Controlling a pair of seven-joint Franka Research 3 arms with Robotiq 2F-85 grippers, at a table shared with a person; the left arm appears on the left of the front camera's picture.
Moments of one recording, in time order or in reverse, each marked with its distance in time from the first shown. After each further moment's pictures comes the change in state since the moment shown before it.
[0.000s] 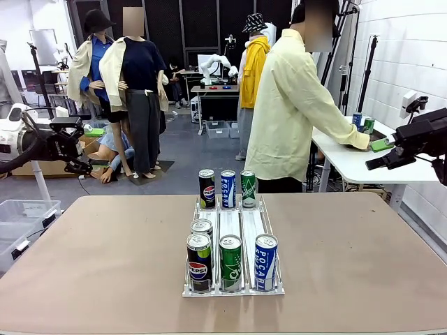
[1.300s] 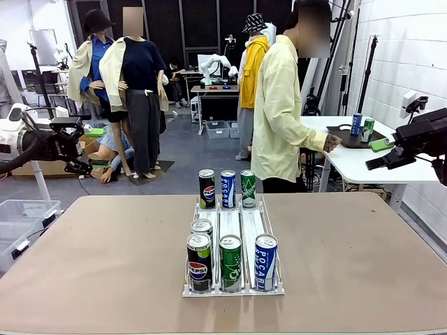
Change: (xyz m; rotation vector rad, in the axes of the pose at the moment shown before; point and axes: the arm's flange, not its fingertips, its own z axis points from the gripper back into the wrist) left arm 0.000 0.000 0.000 0.000 0.000 0.000; right arm 0.000 0.000 0.000 0.000 0.000 0.000
